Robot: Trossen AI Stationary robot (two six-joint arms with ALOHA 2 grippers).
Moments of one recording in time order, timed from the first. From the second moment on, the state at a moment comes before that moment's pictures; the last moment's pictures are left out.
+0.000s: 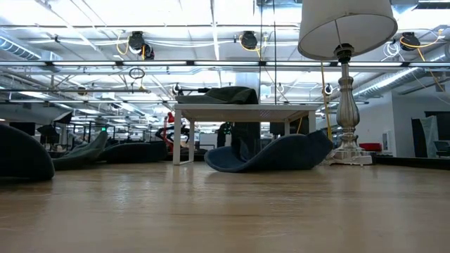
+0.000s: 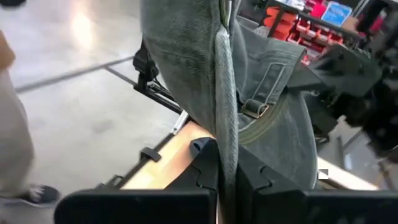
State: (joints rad) left arm -0.05 1.43 1.45 -0.15 0.77 -1.48; right arm 0.47 1.25 1.48 -0.45 0.07 -0.24
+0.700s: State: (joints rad) left arm 0.03 1.42 1.45 -0.46 0.67 -0.30; right arm 0.49 1.22 1.48 -0.59 -0.17 0.24
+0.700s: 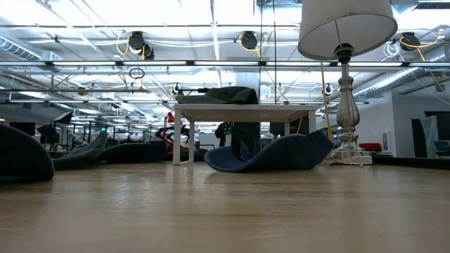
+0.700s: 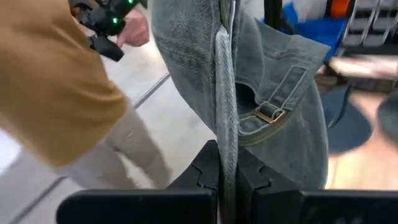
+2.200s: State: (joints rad) left arm -0.34 0.92 1.53 -0.74 -0.55 0.02; right arm 0.09 1.26 1.48 -0.36 -0.20 0.57
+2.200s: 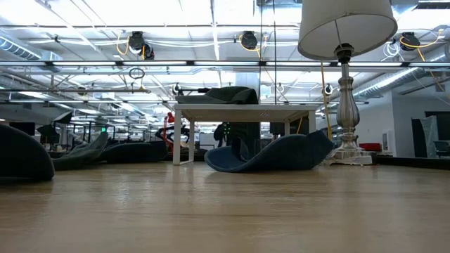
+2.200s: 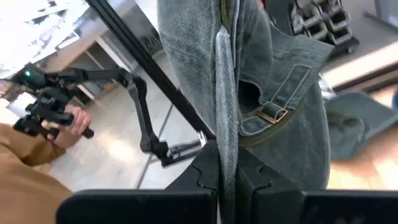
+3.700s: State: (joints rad) left arm -0.26 1.39 2.00 -0.94 -0.31 -0.08; right arm -0.09 1.35 1.48 -0.23 -0.55 0.47
